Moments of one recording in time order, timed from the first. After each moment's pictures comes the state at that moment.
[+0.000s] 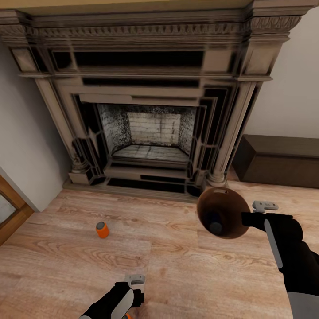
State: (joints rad) left arm -0.49 -0.13 -0.46 -0.46 0.59 0.46 0.38; right arm -0.52 -0.18 -0.20 -1.47 0.04 1.05 0.11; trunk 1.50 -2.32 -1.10
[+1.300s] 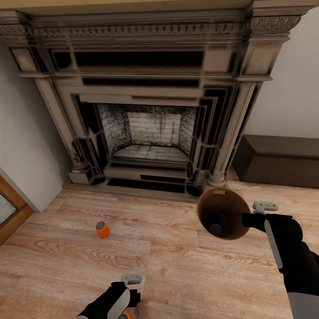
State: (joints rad) left arm -0.49 -0.10 -0.46 -0.46 0.59 0.46 0.38; right arm -0.52 -0.18 -0.20 -1.46 0.04 1.05 0.11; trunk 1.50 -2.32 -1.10
